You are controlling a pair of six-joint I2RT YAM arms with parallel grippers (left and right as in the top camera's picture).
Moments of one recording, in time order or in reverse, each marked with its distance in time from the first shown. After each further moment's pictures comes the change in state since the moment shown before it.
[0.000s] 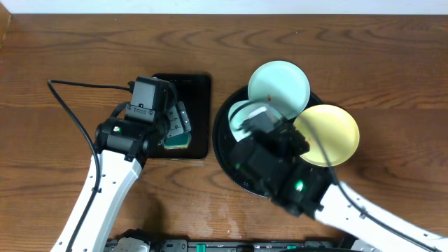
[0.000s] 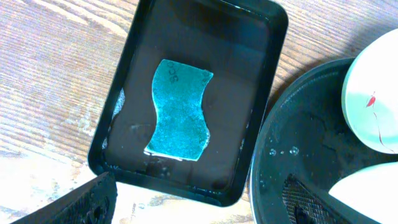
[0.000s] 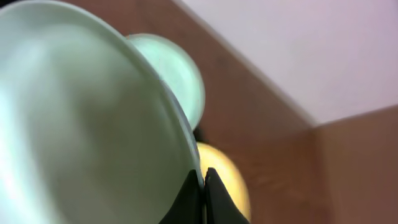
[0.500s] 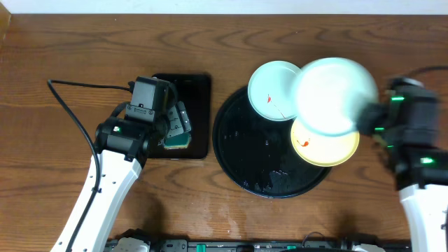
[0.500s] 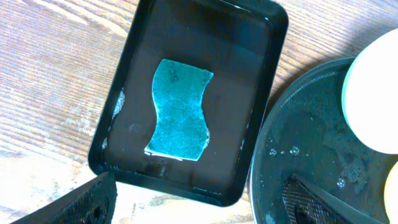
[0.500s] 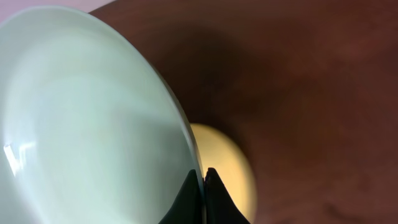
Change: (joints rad) left arm 0.000 0.000 0.000 0.000 0.000 0.000; right arm -1.112 -0.205 0.007 -0.042 -0.879 0.198
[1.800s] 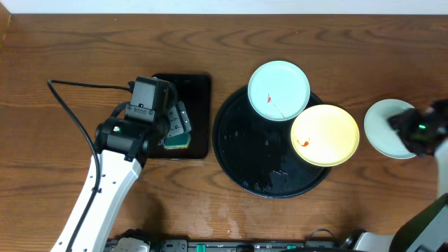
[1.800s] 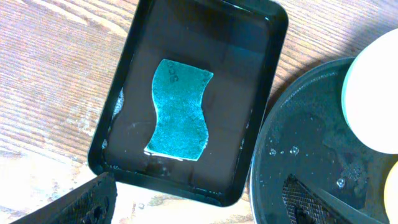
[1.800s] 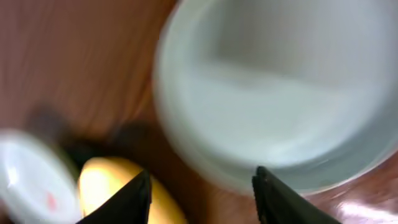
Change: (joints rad) left arm 0.000 0.000 0.000 0.000 0.000 0.000; right arm -0.367 0.439 0.004 0.064 -0.349 0.014
